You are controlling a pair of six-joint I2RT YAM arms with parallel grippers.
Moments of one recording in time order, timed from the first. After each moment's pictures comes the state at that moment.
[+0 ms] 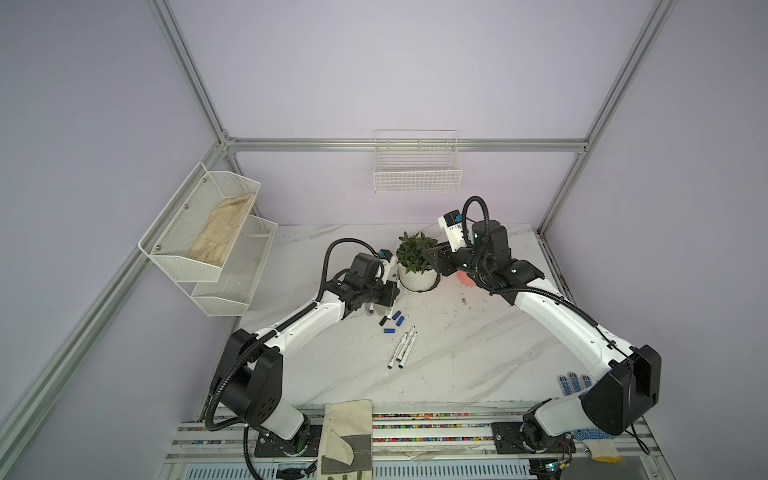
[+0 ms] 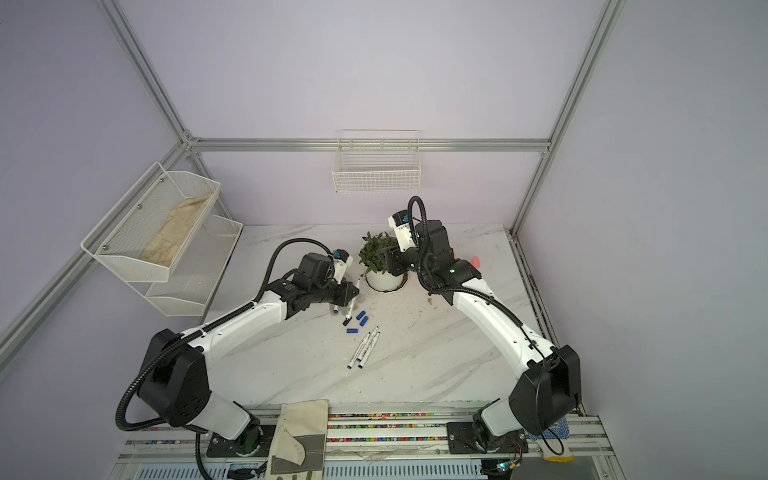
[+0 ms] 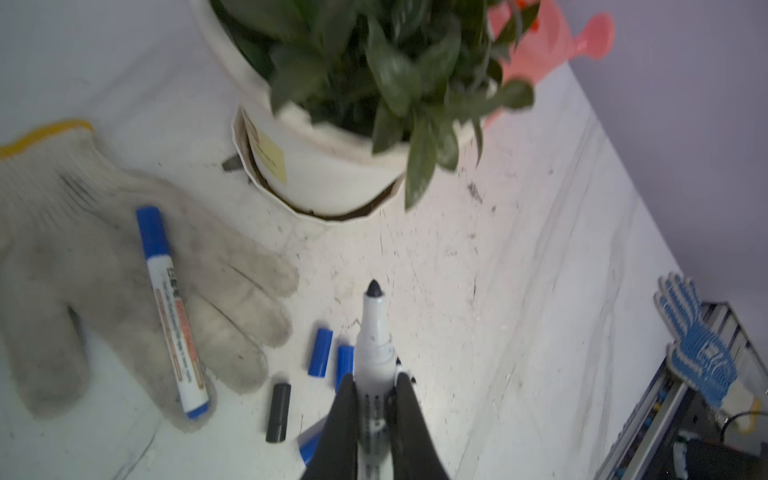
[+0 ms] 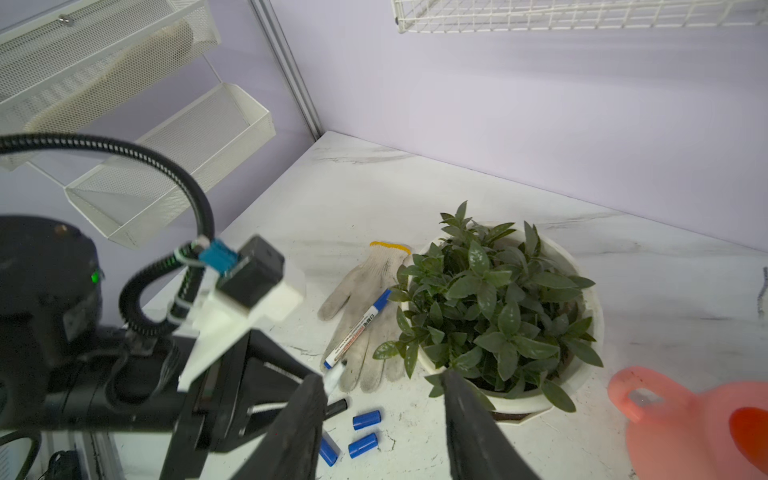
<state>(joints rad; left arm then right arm) -0.49 1.53 1.15 -0.25 0.23 -0.33 0.51 1.46 1.36 -0.31 -0.32 0.14</state>
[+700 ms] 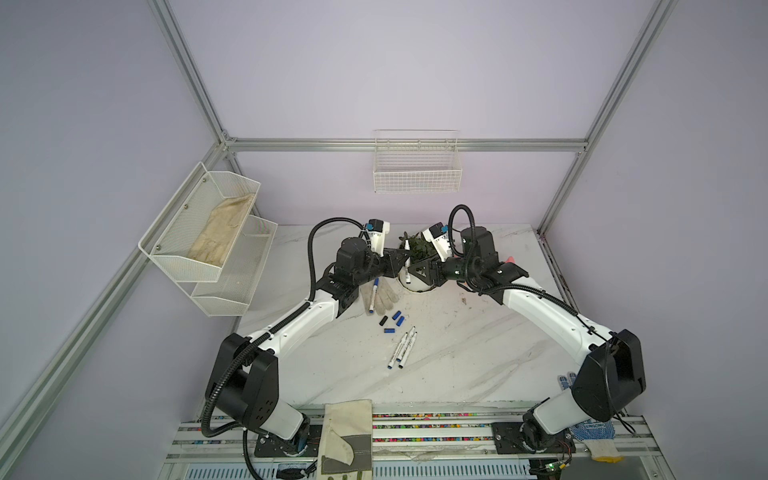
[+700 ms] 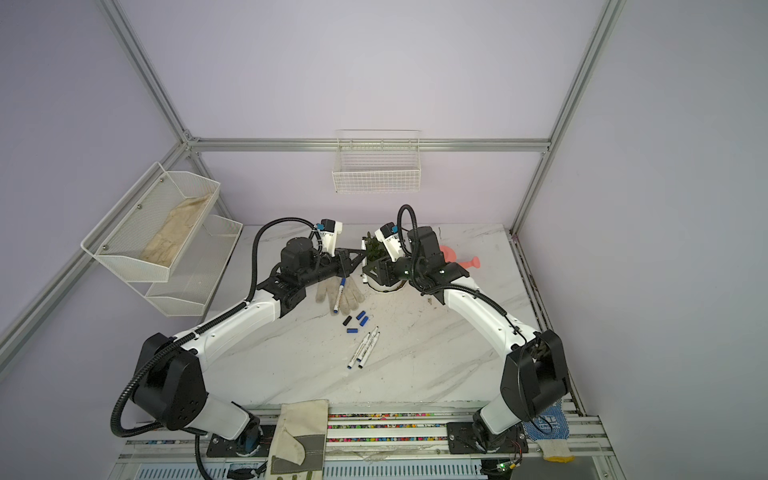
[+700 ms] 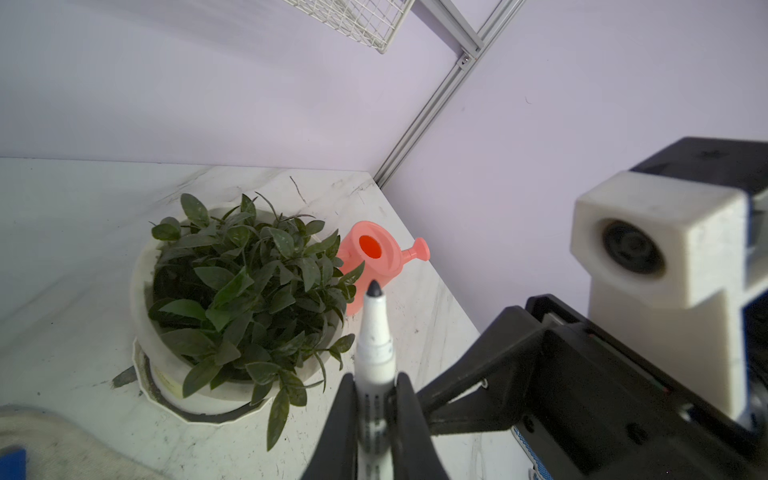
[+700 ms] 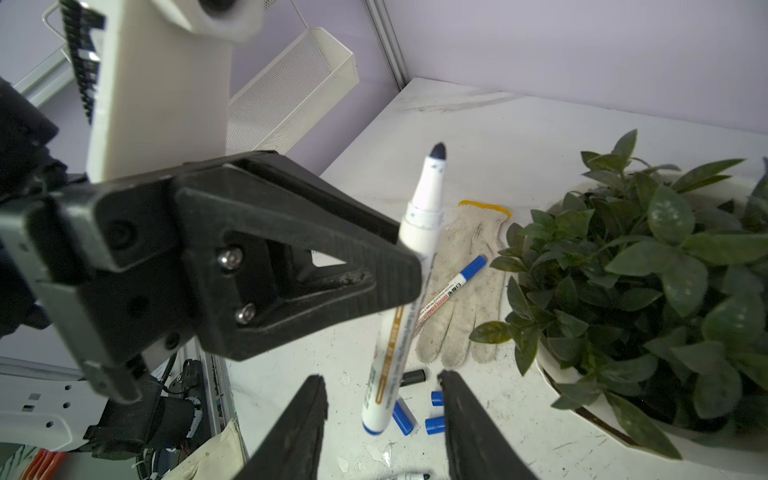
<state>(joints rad) -0.47 1.52 1.15 0.16 0.40 -0.53 0.52 1.55 1.31 -0.24 -0.58 0.19</state>
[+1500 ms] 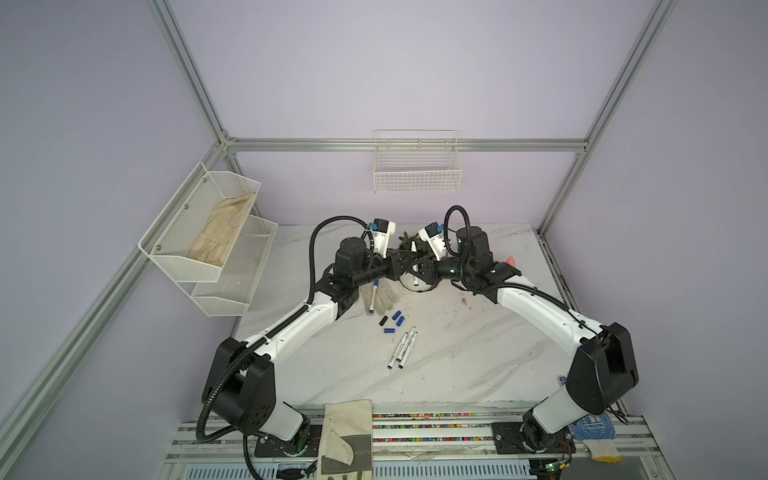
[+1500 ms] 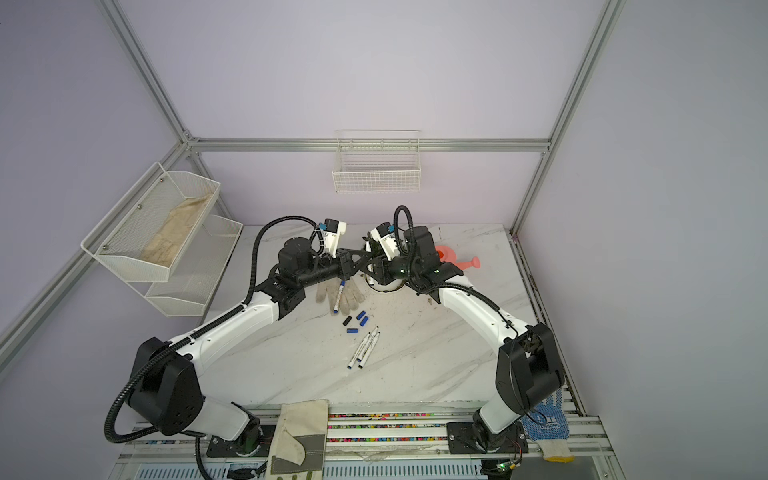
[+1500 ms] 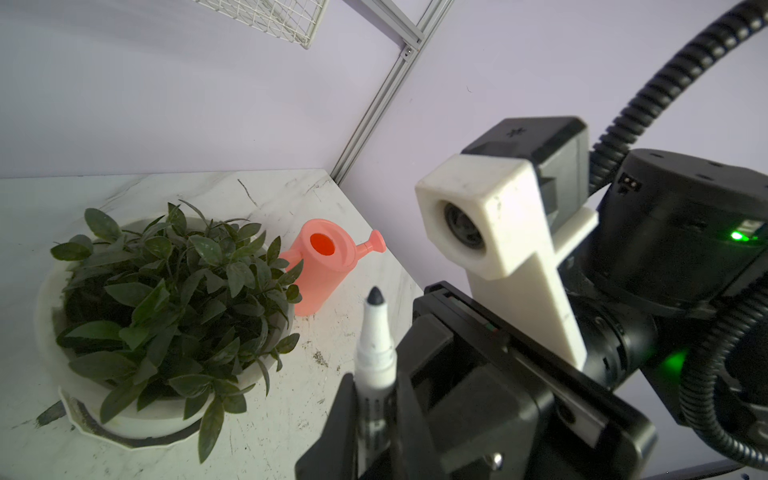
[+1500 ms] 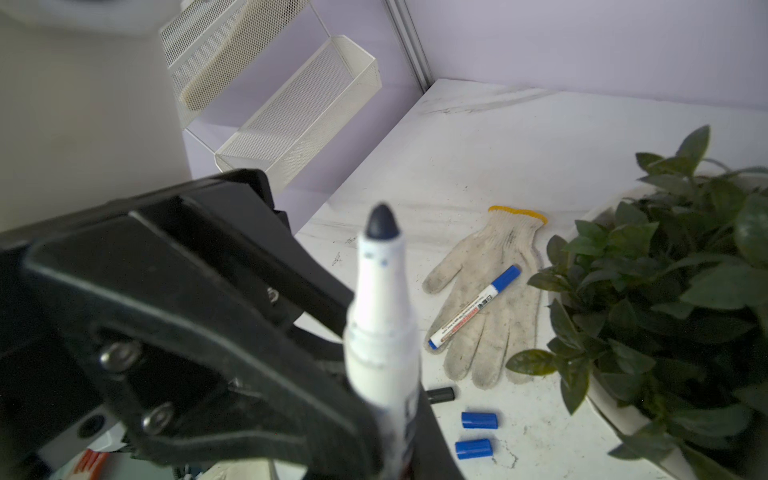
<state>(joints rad) -0.49 1.49 1.15 0.19 0.50 -0.52 0.52 1.58 1.31 -0.17 -0.64 0.27</state>
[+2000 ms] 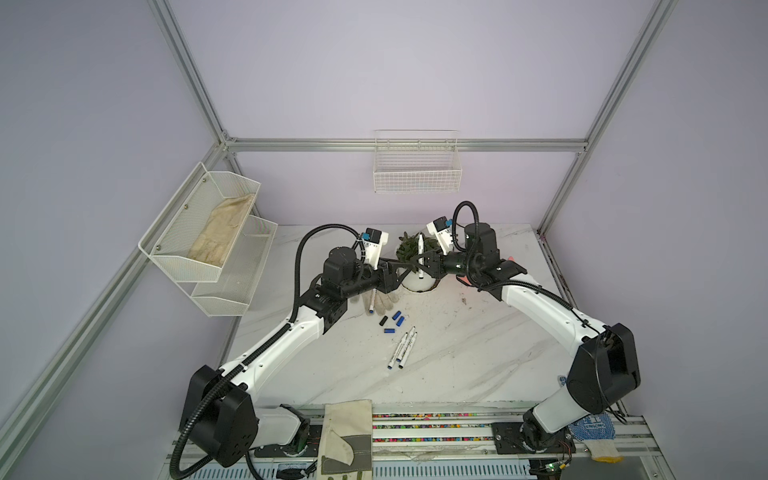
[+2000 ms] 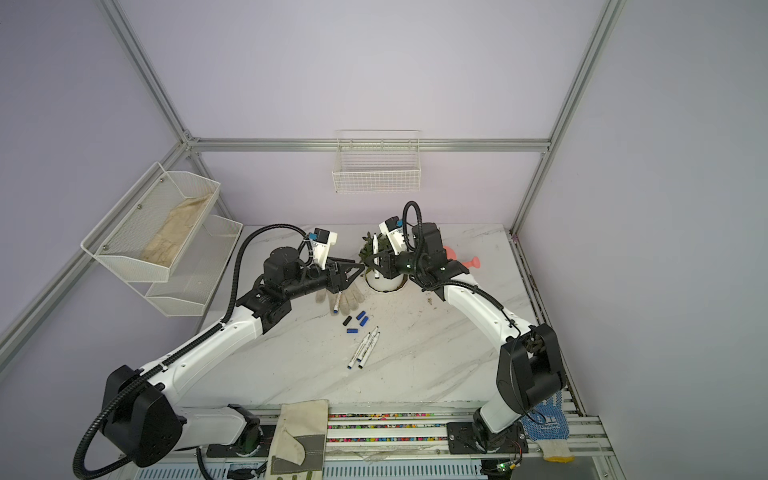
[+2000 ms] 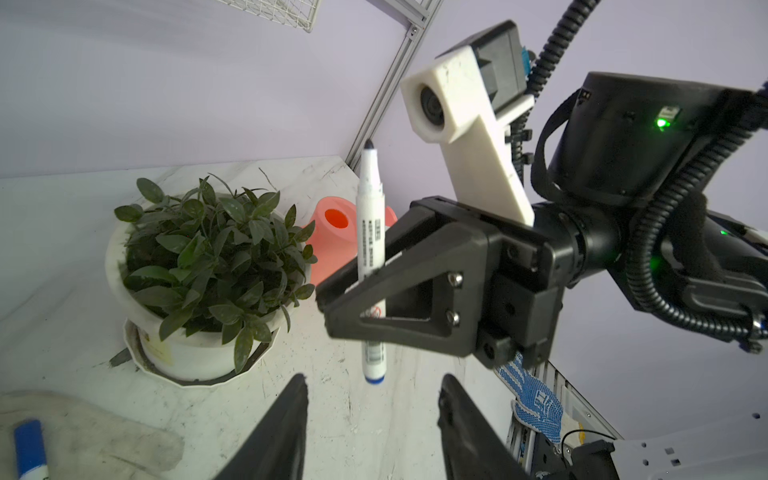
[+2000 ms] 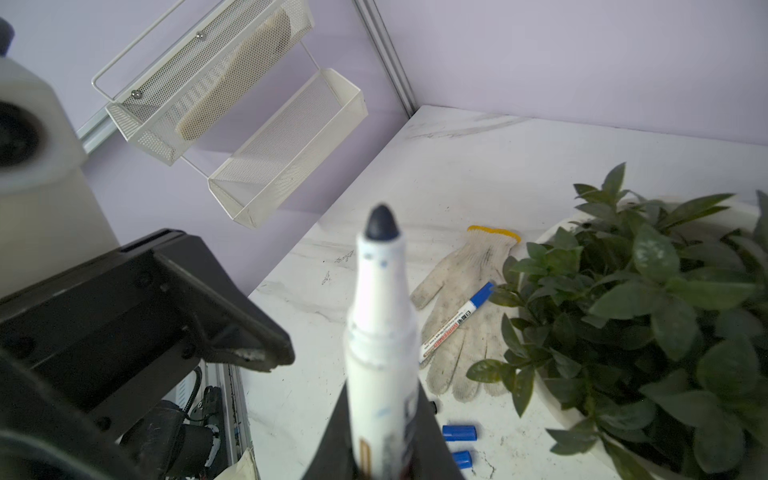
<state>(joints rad) -0.48 1.31 1.04 0.04 0.47 -0.38 0.47 1.58 1.31 -0.12 -0.65 0.28</state>
